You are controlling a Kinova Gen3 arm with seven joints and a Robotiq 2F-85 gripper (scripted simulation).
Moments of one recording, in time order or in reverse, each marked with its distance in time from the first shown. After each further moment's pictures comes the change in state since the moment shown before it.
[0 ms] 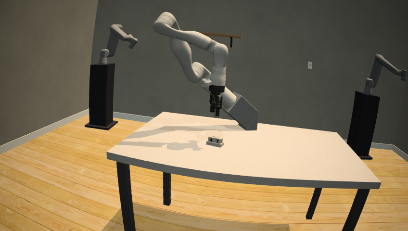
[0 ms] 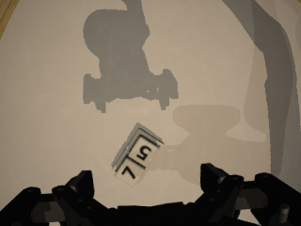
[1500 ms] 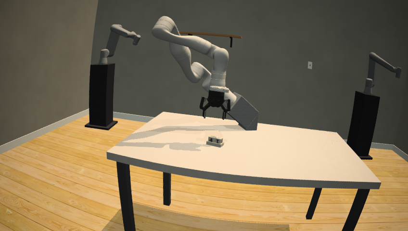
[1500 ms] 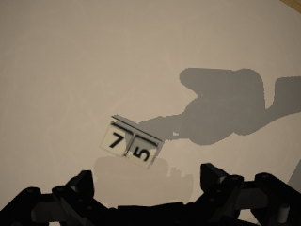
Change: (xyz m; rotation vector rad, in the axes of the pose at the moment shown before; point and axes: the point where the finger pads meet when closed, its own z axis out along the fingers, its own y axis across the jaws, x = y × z) arm 0.000 0.000 0.022 -0.004 0.005 -1.446
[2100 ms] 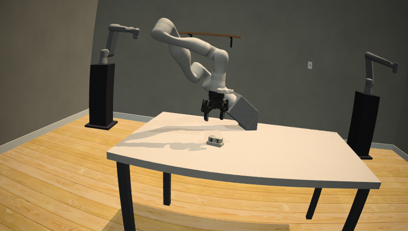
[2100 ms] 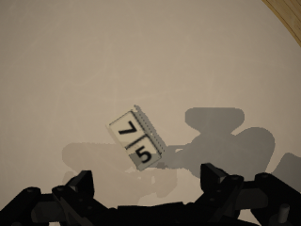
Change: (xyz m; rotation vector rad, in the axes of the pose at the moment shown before) arm 0.000 -0.001 0.008 0.007 0.001 -0.527
